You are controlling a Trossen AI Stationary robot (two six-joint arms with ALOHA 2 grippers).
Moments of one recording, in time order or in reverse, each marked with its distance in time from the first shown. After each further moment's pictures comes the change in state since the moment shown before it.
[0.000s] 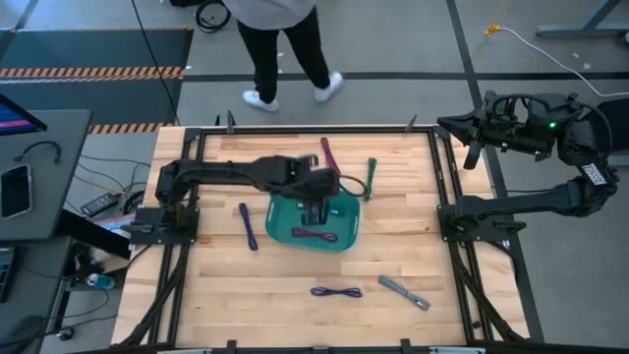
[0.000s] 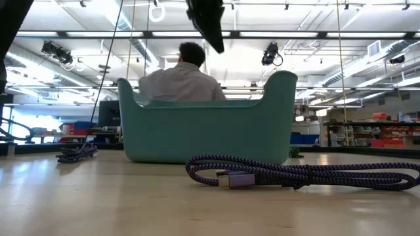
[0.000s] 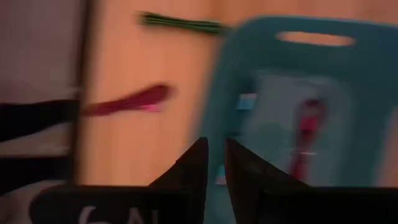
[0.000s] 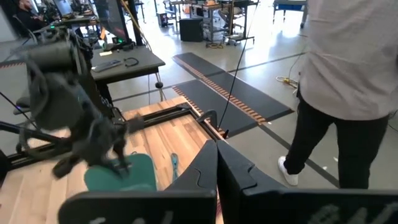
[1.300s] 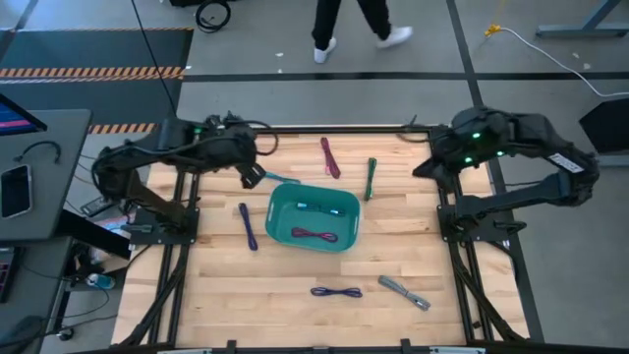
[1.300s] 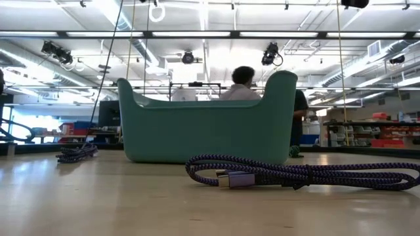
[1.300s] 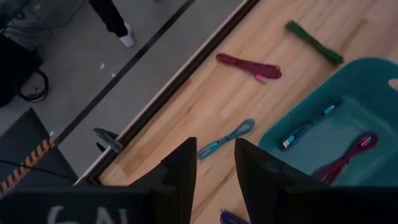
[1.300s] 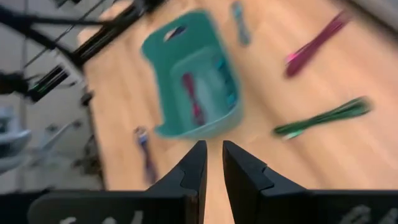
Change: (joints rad) left arm 0.007 -0.440 0.017 -0.451 -0.271 -0.585; right arm 0.050 0.224 -0.001 -0.357 -0.381 0.375
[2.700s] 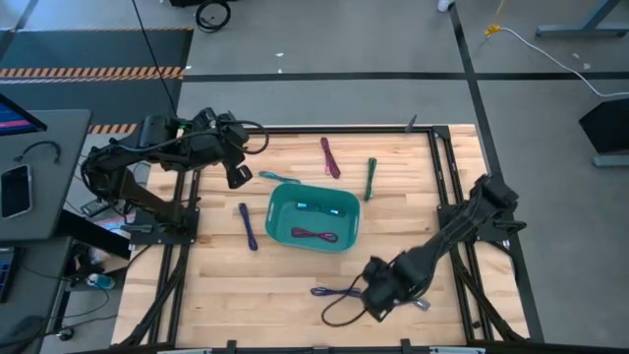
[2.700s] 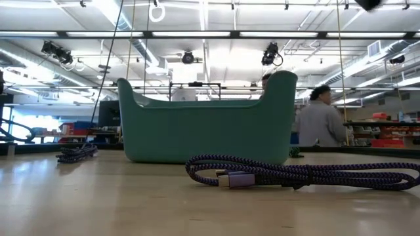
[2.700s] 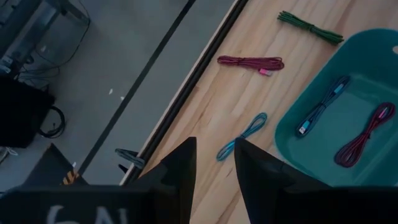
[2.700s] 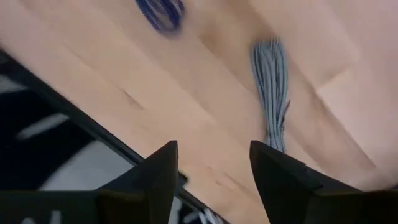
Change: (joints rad) left arm 0.002 -0.051 -0.001 0.000 -0.003 0.229; right arm 0.835 0.869 0.000 0.159 -0.004 0.984
